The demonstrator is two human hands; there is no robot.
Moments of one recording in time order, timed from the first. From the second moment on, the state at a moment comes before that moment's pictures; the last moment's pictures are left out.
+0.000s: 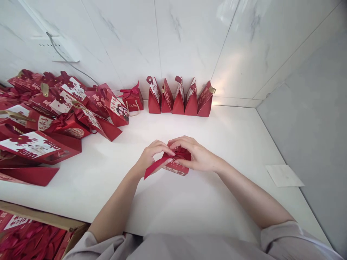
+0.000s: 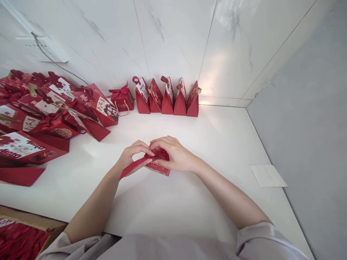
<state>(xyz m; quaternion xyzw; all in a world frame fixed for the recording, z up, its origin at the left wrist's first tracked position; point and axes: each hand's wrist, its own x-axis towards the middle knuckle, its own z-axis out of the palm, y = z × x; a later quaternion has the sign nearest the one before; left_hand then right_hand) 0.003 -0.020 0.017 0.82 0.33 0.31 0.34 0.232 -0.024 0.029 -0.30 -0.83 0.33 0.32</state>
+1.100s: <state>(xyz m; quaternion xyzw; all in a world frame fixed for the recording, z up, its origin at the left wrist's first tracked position) 0.013 -0.029 0.014 0.78 0.38 0.30 0.40 0.235 -0.025 0.033 -0.35 -0.74 0.43 0.37</state>
